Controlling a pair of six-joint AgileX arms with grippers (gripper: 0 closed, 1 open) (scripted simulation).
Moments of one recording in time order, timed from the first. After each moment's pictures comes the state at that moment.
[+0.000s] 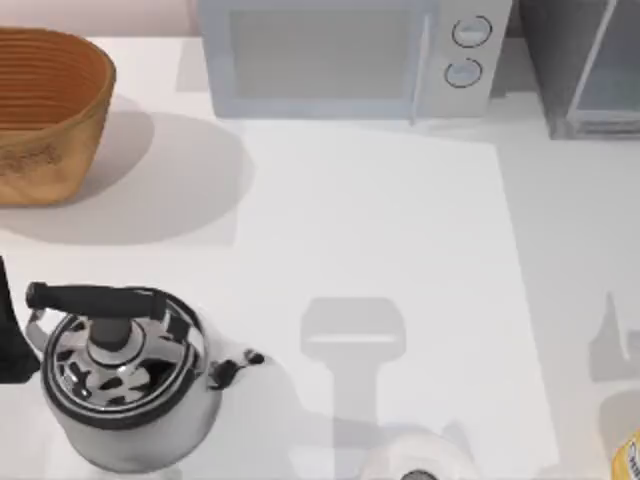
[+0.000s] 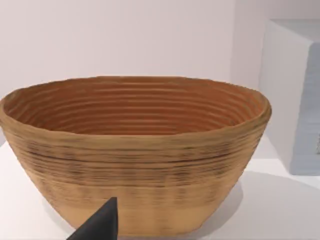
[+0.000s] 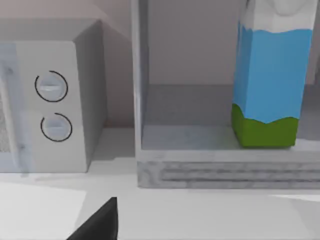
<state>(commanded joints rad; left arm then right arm) 0.00 0.00 0.00 0.00 0.00 0.00 0.00 0.00 0.00 0.00 0.00 0.00</state>
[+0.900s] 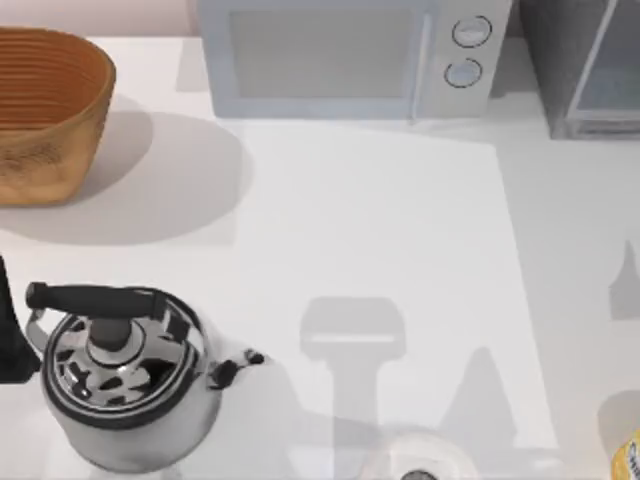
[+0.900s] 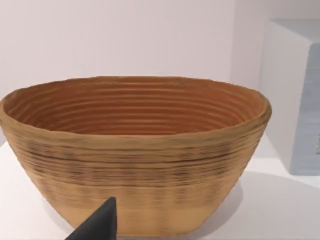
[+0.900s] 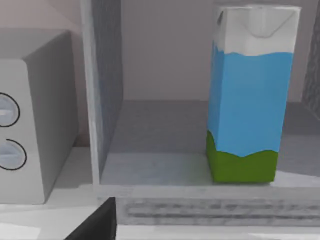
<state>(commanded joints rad) 0.00 0.00 0.00 0.00 0.00 0.00 -0.27 0.88 0.09 0.80 -0.25 0.00</state>
